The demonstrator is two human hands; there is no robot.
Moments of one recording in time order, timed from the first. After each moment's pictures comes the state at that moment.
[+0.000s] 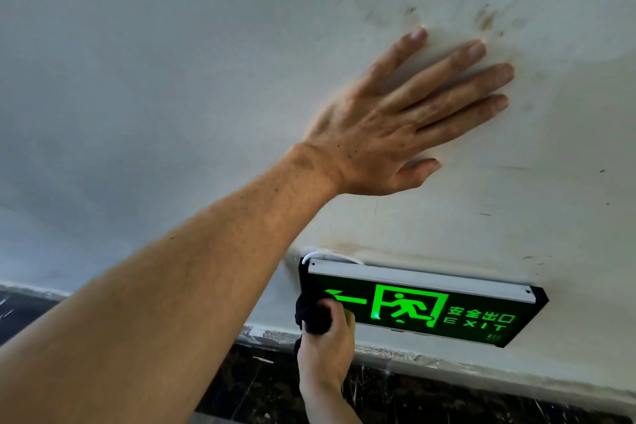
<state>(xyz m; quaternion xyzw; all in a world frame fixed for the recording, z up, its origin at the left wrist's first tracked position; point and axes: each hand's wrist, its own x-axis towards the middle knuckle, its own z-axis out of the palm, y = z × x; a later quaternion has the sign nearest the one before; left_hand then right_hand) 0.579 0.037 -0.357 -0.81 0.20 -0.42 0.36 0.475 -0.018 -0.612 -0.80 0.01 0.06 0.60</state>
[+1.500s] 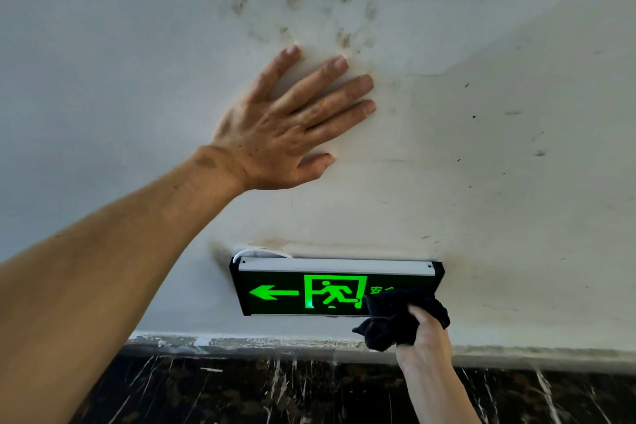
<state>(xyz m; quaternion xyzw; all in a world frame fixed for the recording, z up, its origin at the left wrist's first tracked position) 0.589 0.043 -0.367 -0.78 0.19 -0.47 0.37 0.601 -0.209 -0.608 -0.37 0.41 0.11 0.83</state>
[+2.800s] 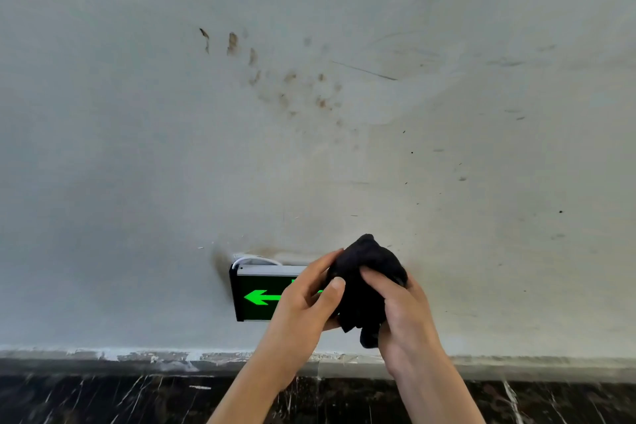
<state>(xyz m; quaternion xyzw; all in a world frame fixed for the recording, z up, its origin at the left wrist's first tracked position) 0.446 -0.110 -0.463 -0.71 -0.06 -0.13 -0.69 0.514 -0.232 -0.446 -0.54 0.03 0.19 0.82</state>
